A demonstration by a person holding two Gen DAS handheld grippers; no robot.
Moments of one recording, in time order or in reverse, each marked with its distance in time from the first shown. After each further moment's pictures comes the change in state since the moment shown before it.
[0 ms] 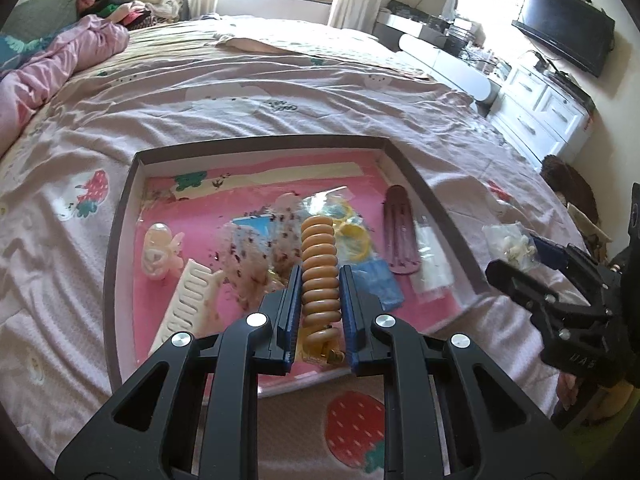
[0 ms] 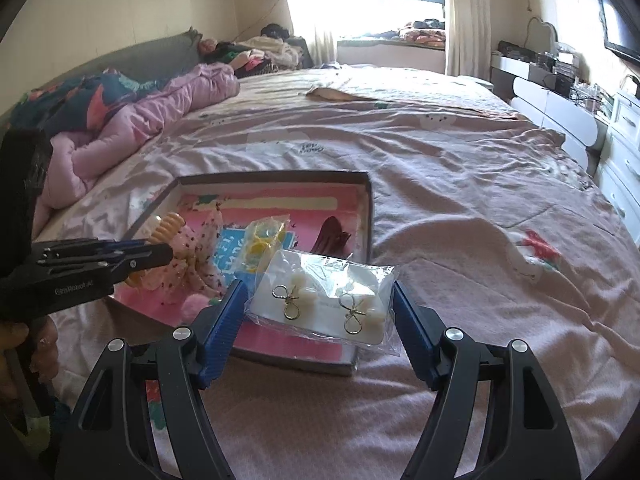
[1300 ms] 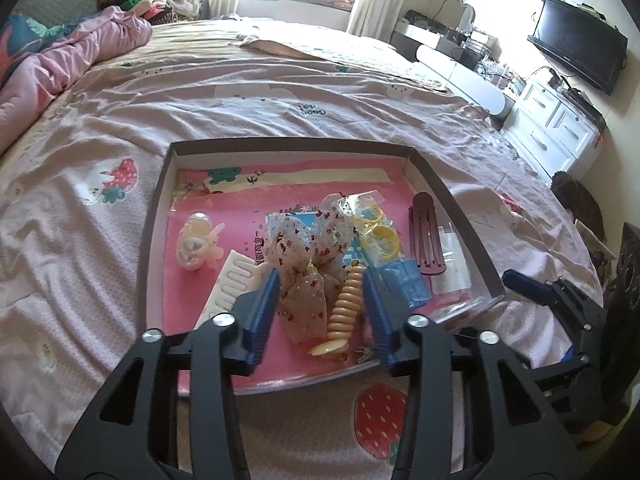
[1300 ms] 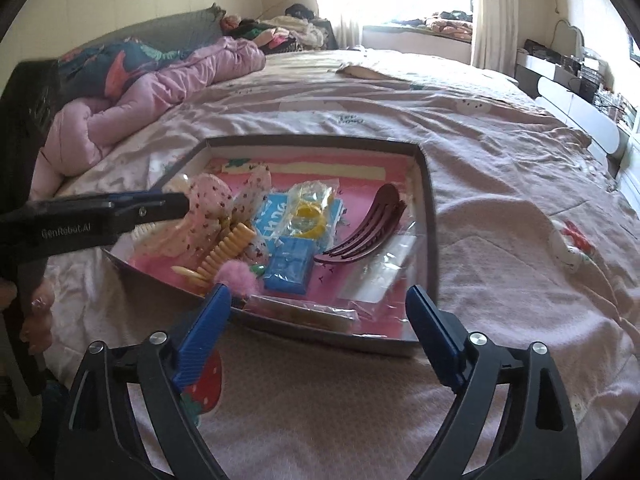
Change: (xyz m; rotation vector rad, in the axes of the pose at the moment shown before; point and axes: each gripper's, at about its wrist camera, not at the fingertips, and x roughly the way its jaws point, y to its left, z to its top) left arm -0.019 0.020 -0.008 -0.049 -0.031 0.033; right arm 0.011 0.035 -0.019 -0.055 0.046 0.052
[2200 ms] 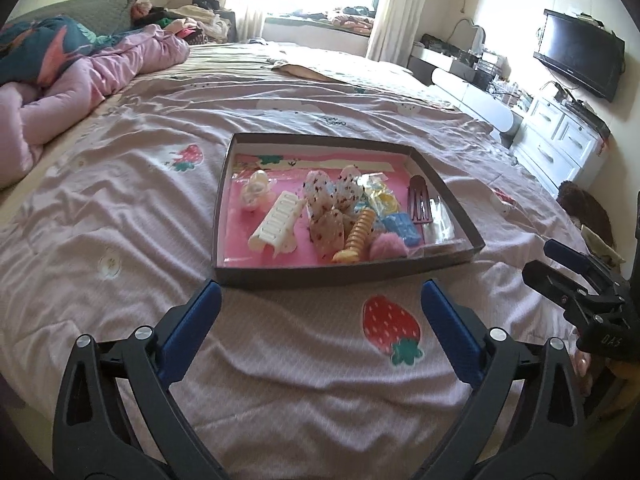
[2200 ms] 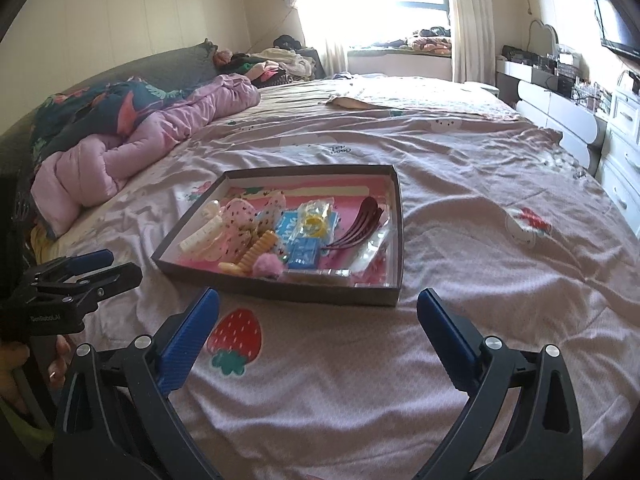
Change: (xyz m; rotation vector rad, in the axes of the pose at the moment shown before) left arm -0.080 -0.002 -0.067 -0.025 -0.091 0.086; right arm -0.084 0.008 -0.028 0.071 -0.091 0.004
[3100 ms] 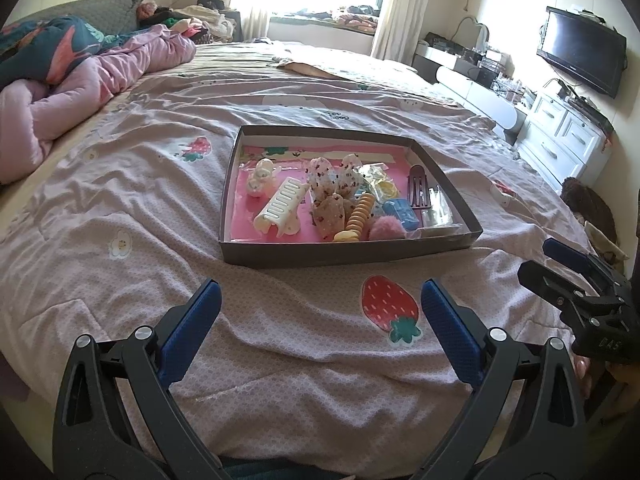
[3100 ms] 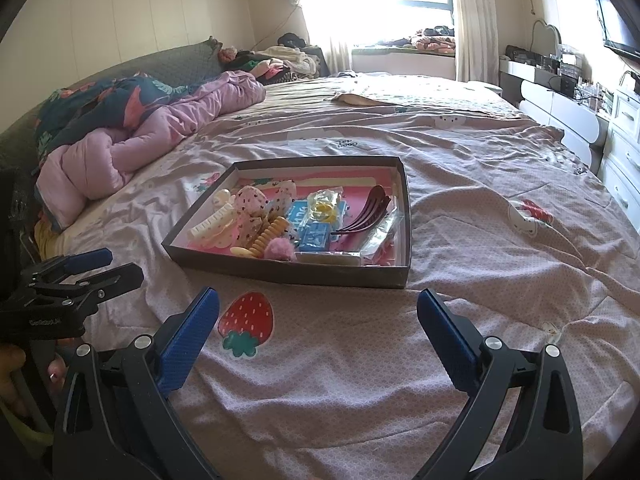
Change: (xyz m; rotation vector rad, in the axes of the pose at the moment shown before) left arm -0.013 -0.002 -0.017 -0.004 -0.002 0.019; right arm -0.006 0.010 -0.011 -0.014 0.000 0.001
